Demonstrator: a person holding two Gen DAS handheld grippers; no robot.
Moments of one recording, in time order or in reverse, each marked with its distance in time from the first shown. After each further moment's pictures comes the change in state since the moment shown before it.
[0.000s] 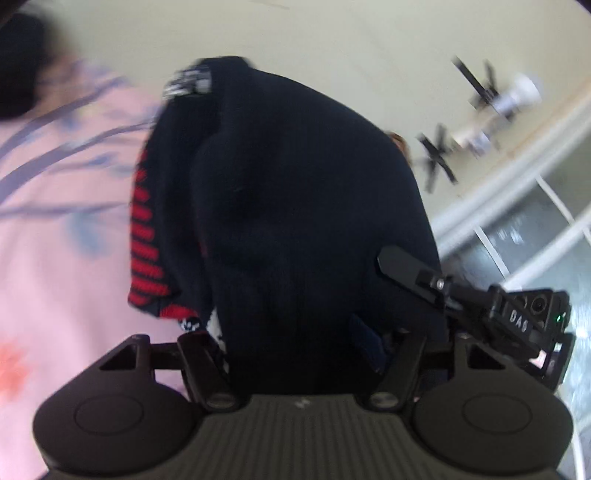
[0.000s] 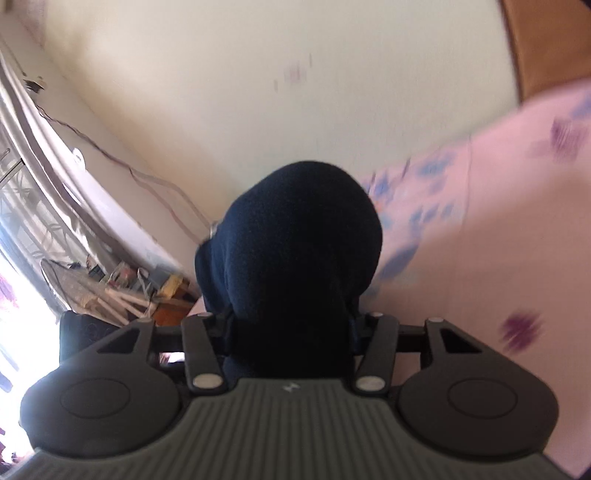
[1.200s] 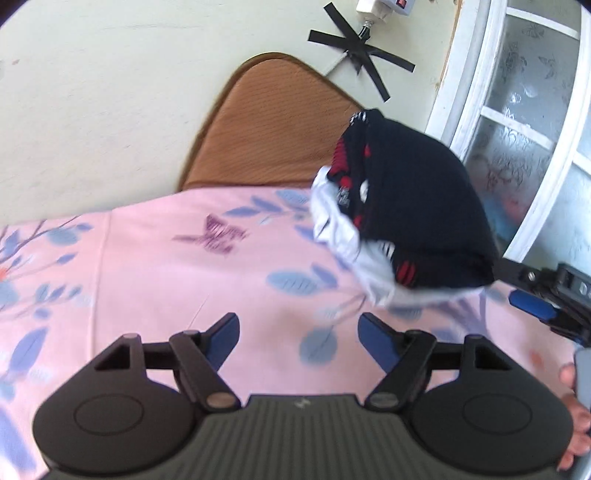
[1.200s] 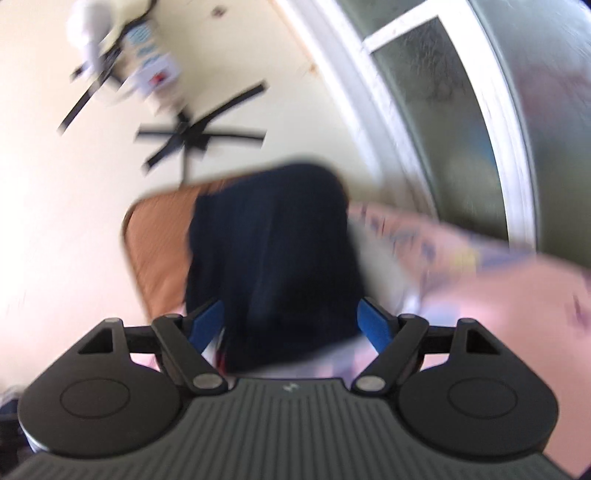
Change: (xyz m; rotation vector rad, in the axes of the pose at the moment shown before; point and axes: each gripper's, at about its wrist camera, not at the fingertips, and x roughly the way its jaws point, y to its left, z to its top) left arm 0.176 -0.139 -0.004 0.446 0.018 0.269; right arm -0.174 -0.098 -0.014 0.113 -0.490 -0.820
